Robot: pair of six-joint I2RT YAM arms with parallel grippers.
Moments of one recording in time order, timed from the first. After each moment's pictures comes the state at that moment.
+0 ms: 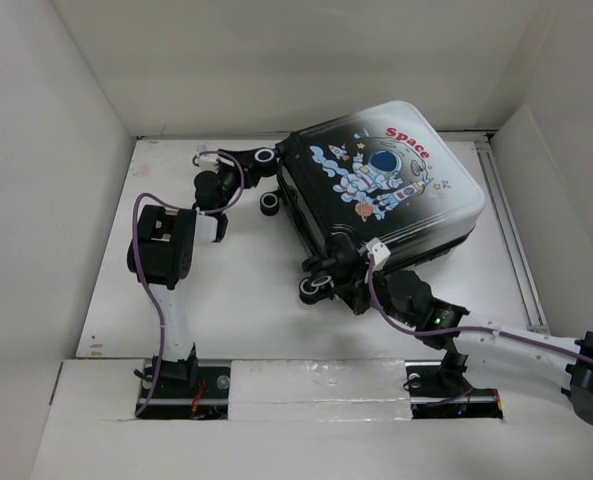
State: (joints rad) left arm -0.17 2.04 1.03 1.14 0.30 -1.54; right arm 0.96 0.91 0.35 0.28 0.09 0.37
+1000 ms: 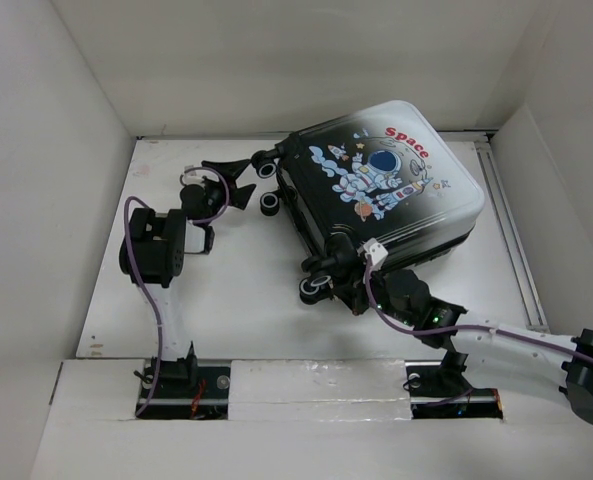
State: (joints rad) left arm -0.07 2.04 0.88 1.15 0.39 -1.62; right arm 0.95 0.93 0.35 0.28 0.04 0.36
